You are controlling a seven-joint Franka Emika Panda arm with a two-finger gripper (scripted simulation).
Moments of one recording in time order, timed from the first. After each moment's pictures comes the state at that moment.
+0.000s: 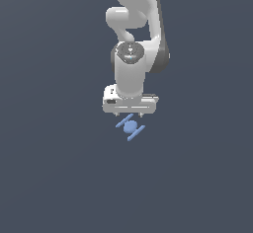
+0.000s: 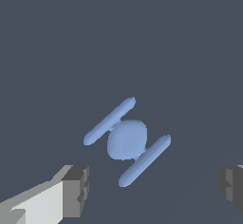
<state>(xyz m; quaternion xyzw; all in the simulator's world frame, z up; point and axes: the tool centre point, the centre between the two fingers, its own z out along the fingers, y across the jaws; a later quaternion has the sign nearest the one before) -0.007 0.010 0.162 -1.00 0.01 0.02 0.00</state>
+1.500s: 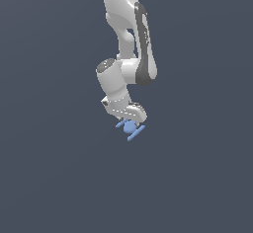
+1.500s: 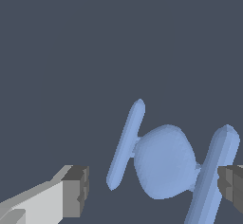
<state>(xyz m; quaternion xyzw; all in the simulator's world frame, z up) -0.018 0.011 0.091 -0.95 0.27 -0.06 0.17</state>
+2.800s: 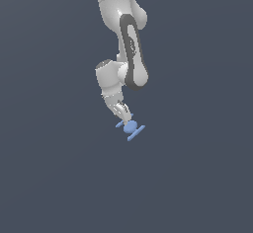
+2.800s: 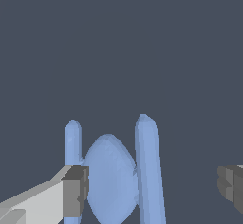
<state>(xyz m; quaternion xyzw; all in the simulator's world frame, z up) -0.059 -0.031 0.050 -0.86 0.46 -0.10 0.18</state>
